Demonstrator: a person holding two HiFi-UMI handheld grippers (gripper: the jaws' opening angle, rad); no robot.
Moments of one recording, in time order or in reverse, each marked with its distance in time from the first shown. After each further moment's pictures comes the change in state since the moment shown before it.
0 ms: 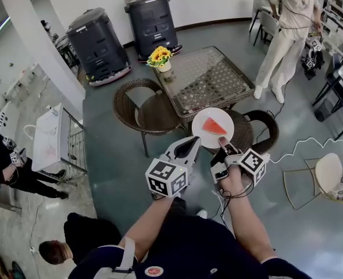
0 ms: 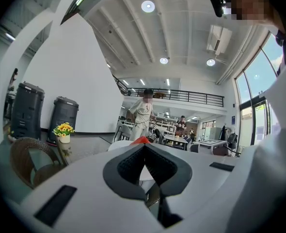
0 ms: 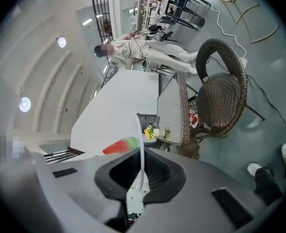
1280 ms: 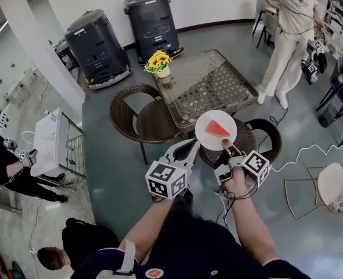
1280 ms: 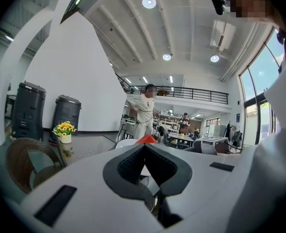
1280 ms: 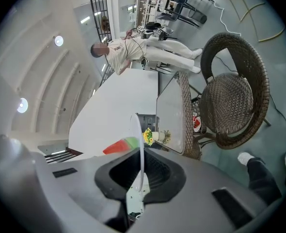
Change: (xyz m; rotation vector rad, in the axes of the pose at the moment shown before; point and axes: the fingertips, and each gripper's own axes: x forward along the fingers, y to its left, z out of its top) left arm 0.060 0.044 -0.008 0.005 0.025 0.041; right arm 0.055 -0.017 0.050 0.007 0.020 -0.010
